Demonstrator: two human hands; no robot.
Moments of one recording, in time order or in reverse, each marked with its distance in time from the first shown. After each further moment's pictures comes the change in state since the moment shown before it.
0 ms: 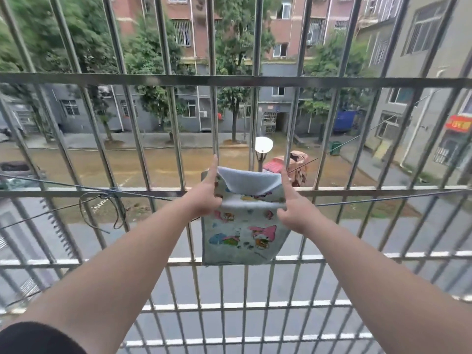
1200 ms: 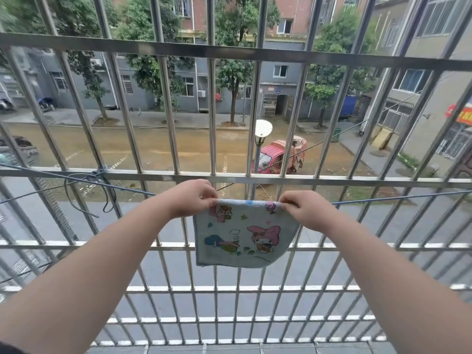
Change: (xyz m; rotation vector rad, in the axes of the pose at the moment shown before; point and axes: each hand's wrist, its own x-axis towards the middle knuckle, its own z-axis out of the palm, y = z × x) left_hand -0.001 -0.032 0.000 0.227 -0.189 0.170; right_hand 0.012 0.047 -0.007 -0.162 -0.132 -0.170
